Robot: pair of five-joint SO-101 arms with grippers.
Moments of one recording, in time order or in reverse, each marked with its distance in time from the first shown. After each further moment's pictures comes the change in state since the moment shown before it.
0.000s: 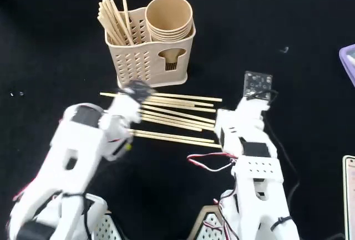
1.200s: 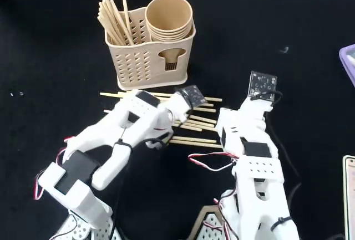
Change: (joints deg) left arm 14.9 40.6 -17.8 -19.6 -4.9; right arm -0.2 0.0 0.0 -0.2 -1.6
